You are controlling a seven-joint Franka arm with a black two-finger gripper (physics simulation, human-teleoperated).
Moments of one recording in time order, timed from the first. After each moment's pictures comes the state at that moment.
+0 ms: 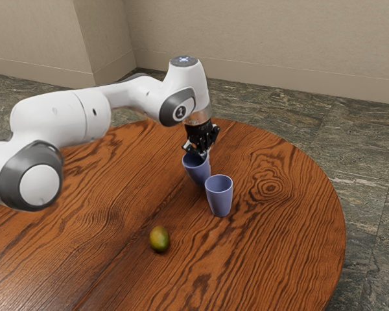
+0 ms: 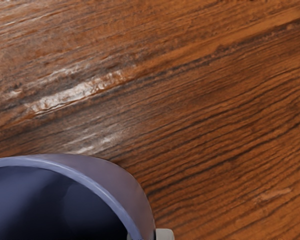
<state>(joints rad) 0.01 0.81 -0.25 -1.12 0.26 2.08 -1.44</state>
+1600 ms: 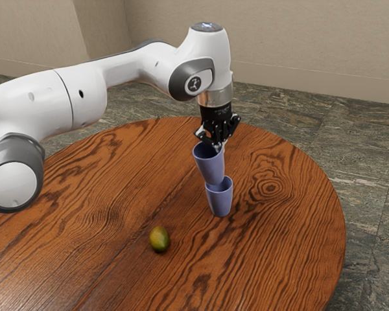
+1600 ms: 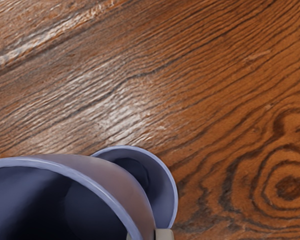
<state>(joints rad) -0.06 0.65 -0.33 -1.13 0.26 1.82 -1.43</state>
